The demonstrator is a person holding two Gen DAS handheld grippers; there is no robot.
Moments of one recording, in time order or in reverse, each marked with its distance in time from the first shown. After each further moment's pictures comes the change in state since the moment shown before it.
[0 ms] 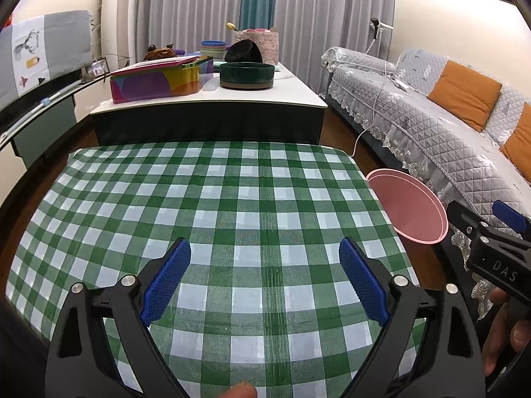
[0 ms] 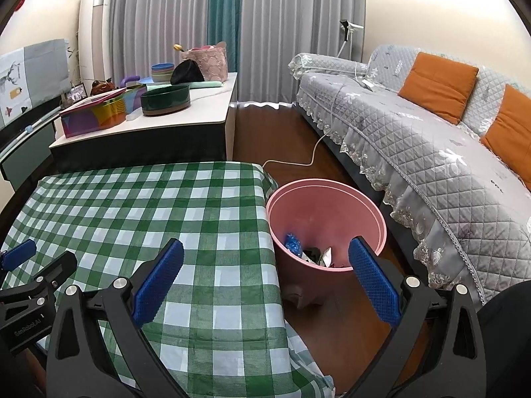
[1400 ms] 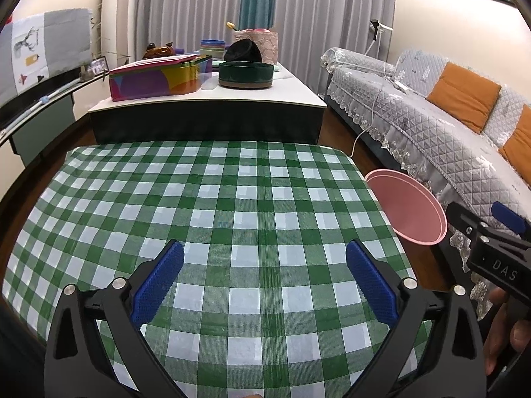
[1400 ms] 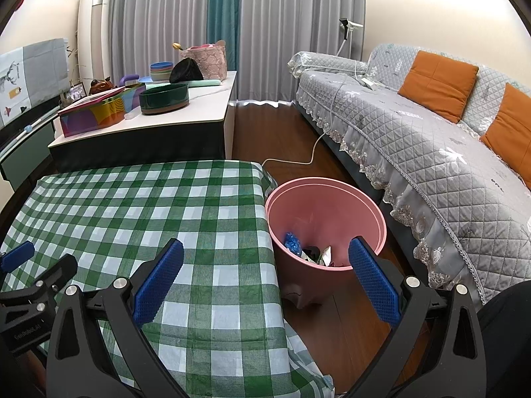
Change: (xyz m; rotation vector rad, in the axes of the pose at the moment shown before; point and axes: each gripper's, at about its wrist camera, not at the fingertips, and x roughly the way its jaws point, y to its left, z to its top) left arm 0.004 0.000 0.000 -0.011 -0.001 -0.016; right arm 0.003 -0.002 0.000 0.002 0.006 0.000
